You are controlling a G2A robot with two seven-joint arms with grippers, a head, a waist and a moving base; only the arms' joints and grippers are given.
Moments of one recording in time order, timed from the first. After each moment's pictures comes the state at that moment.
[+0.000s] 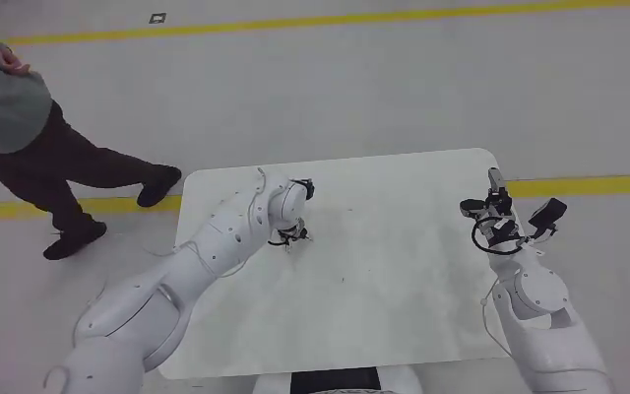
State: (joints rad) left arm 0.60 -1.34 -0.44 -1.02 0.64 0.25 -1.31; right arm -1.73 -1.15 1.60 -1.80 0.42 0.00 0.00
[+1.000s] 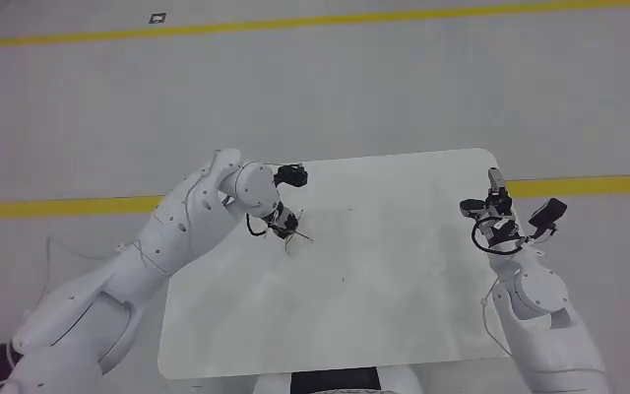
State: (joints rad) left arm 0.58 -1.12 -0.53 -1.31 0.39 0.12 -1.39; right arm -1.73 -1.15 1.60 -1.80 0.42 0.00 0.00
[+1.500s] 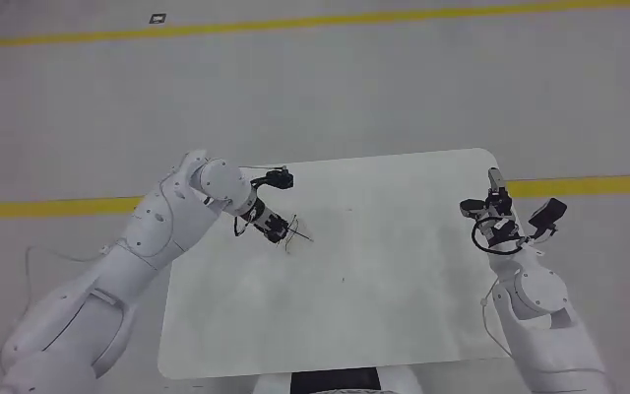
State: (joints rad) left arm 0.60 -1.07 -0.59 -1.10 0.13 -0.27 -1.39; right arm -1.73 -1.15 1.60 -1.80 0.42 0.00 0.00
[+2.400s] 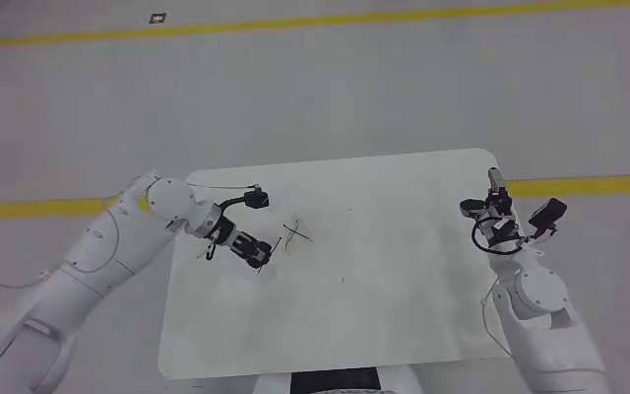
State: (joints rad) left arm 0.65 -0.81 -0.51 -1.32 -0.22 -0.34 -1.39; right arm -1.73 -1.15 1.60 -1.80 0.42 0.00 0.00
